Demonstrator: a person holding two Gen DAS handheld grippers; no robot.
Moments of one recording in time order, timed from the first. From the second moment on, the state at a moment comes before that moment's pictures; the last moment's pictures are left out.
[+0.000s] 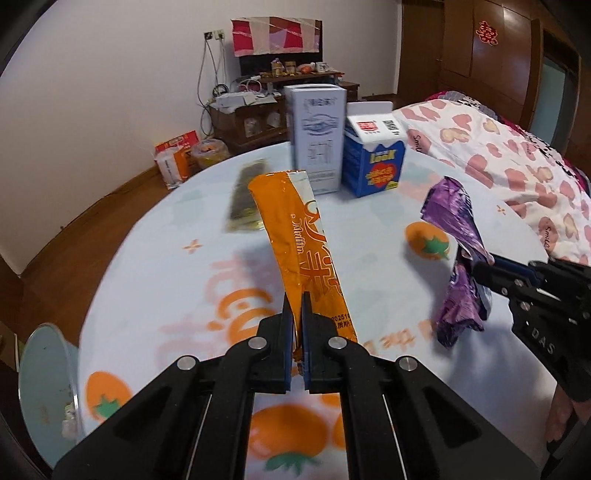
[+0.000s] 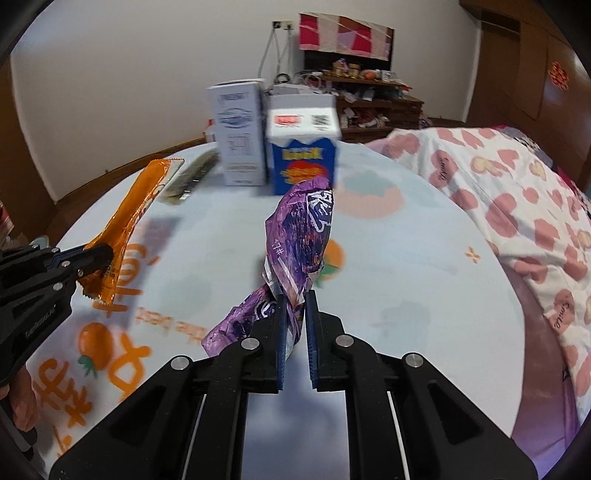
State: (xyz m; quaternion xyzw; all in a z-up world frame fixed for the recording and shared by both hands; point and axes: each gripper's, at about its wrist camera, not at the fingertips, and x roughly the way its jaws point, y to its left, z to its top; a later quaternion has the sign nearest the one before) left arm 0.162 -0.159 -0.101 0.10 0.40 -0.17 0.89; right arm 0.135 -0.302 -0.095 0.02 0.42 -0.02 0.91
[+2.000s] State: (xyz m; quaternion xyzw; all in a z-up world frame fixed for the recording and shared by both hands) left arm 0.113 0.104 -0.092 0.01 0.38 0.03 0.92; right arm 0.156 -0.028 -0.054 -0.10 0.37 0.20 0.90
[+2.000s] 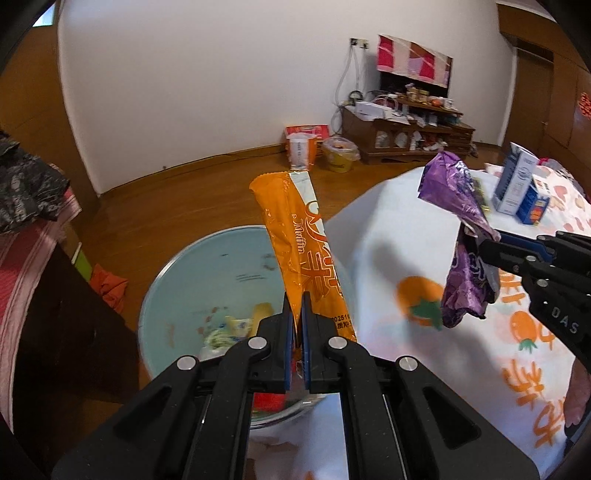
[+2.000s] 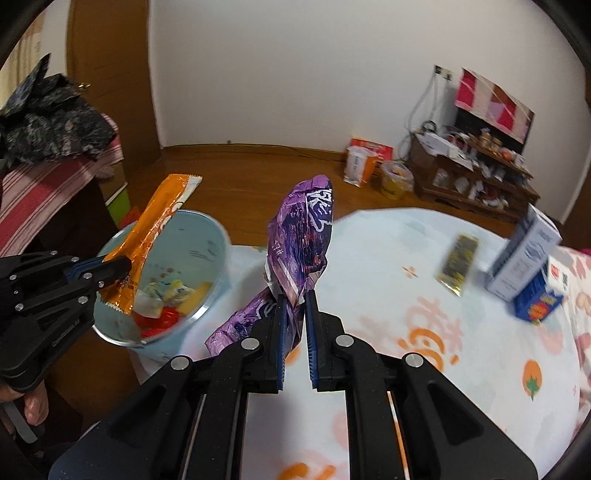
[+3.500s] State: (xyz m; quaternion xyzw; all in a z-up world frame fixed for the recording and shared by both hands) left arm 0.044 0.109 -0.020 -0.02 0.26 0.04 0.96; right arm 0.075 -0.084 0.010 -0.01 0.28 0.17 0.95
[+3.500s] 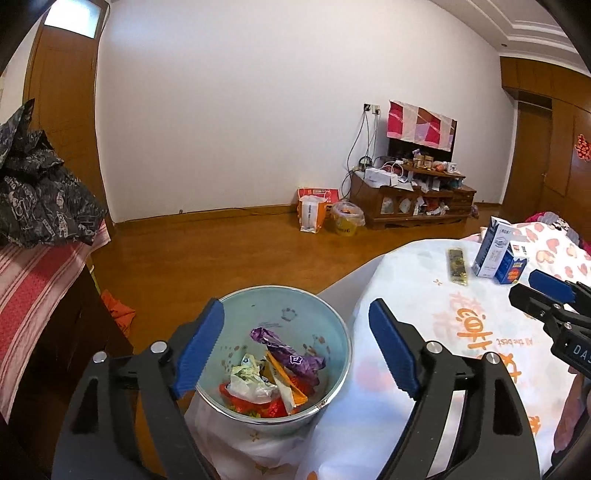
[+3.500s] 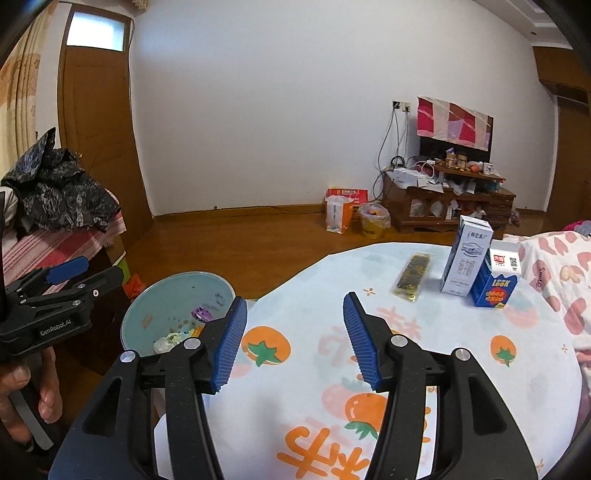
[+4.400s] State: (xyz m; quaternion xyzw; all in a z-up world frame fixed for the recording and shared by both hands) left arm 0.044 0.105 -0.030 -0.02 0.27 0.03 0.96; right arm 0.073 -0.087 0.004 -0.01 0.28 0.17 0.94
